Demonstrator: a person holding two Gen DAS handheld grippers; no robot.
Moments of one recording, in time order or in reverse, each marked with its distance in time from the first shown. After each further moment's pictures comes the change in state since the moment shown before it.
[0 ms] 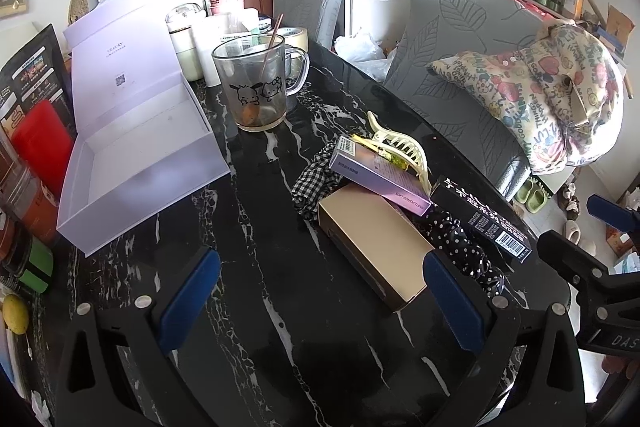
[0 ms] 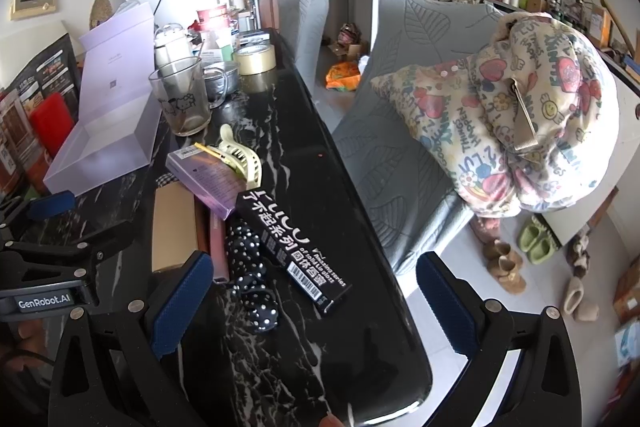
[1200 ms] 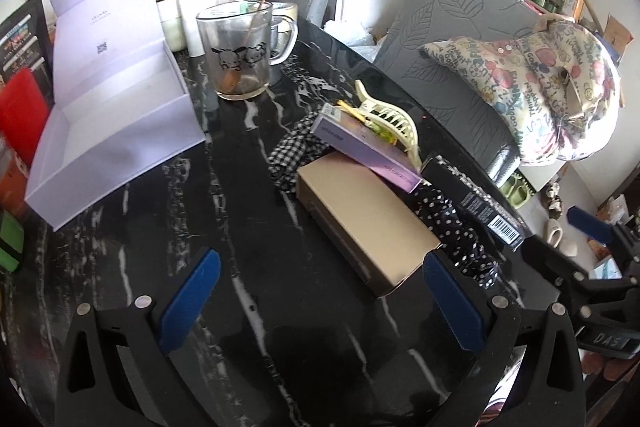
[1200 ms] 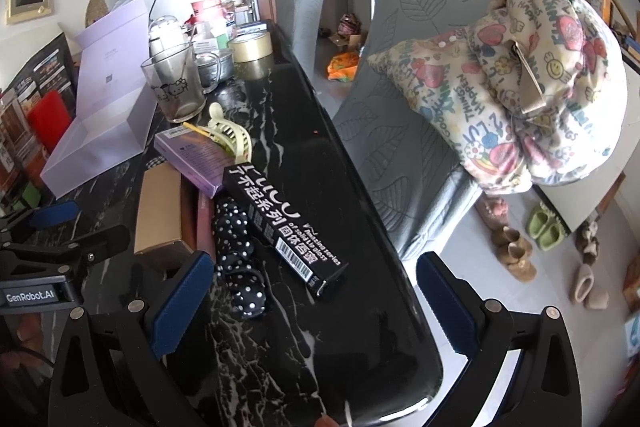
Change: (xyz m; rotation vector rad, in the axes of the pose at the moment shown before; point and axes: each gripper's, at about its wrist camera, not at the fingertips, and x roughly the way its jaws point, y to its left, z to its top) left arm 0.021 -0.002 -0.012 -0.050 0.063 -0.086; right arm 0.019 -0.013 -0.020 0.037 0.026 0.031
